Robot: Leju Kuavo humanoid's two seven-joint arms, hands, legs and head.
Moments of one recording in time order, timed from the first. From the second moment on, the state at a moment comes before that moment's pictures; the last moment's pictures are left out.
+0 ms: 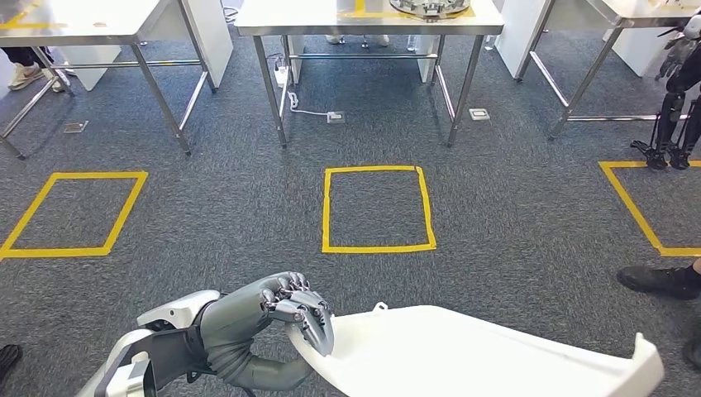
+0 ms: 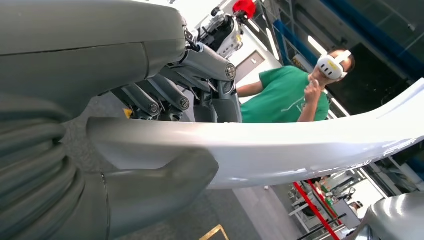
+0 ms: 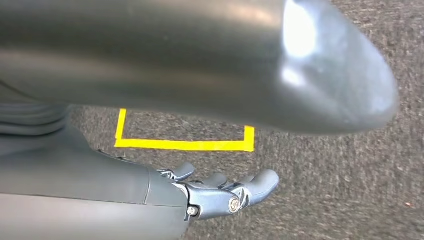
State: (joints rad) left arm -0.29 0.19 -0.63 -1.99 0.09 -0.43 -0.36; right arm -0.03 0.10 -1.51 -0.72 1.55 0.59 -0.37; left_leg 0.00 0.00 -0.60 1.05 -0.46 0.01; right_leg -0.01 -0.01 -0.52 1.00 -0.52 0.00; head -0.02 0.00
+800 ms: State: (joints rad) left arm -0.29 0.19 -0.63 -1.98 0.07 -0.44 -0.36; right arm -0.03 0.09 -1.51 -0.70 1.55 0.58 -0.37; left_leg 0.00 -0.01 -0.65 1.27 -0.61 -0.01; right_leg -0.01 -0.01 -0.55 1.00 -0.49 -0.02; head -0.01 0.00
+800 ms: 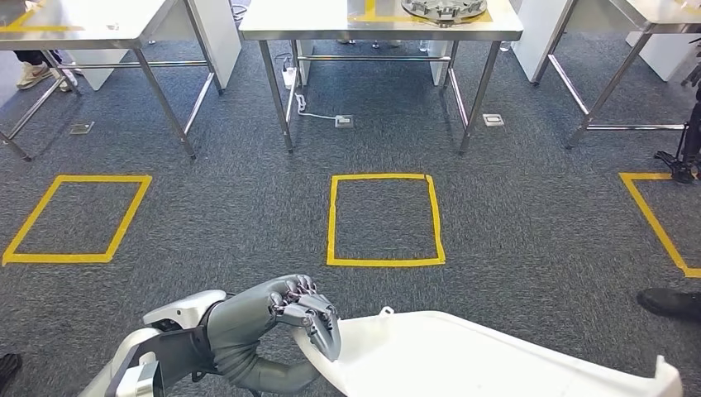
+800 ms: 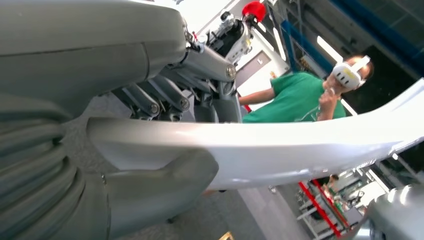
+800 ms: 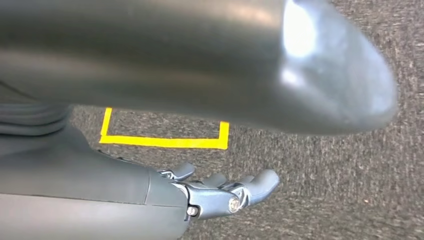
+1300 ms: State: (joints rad) left arm -0.28 0.19 -0.63 -1.98 0.06 -0.44 -0.37; right arm -0.04 0.07 -1.50 -0.66 1.55 0.55 -0.38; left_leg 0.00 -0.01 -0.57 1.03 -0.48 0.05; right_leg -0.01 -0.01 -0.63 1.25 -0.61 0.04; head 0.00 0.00
